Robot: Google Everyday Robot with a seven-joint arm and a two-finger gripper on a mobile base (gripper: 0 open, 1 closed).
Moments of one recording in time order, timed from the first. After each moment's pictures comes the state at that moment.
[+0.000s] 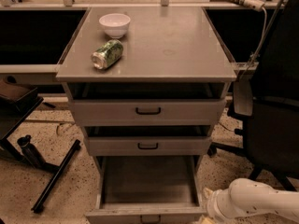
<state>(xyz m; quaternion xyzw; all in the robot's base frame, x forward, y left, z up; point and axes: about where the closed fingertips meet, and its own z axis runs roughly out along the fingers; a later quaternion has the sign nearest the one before) 0.374 -0.198 0.413 -0.51 0.83 0.14 0.16</state>
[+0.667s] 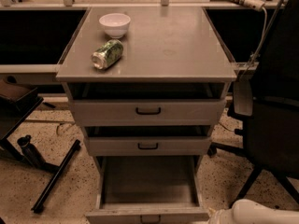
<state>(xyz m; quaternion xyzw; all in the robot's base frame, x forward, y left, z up) 0.341 -0.215 0.315 -0.46 0.86 0.18 0.15</state>
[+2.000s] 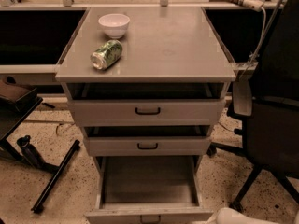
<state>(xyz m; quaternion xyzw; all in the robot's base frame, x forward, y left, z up) 0.300 -0.149 0.204 -0.48 0.80 0.33 0.13</state>
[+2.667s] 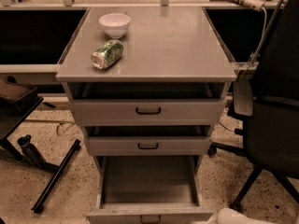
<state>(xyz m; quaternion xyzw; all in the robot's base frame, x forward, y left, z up) 0.297 -0.149 0.203 -0.48 0.80 0.34 0.13</state>
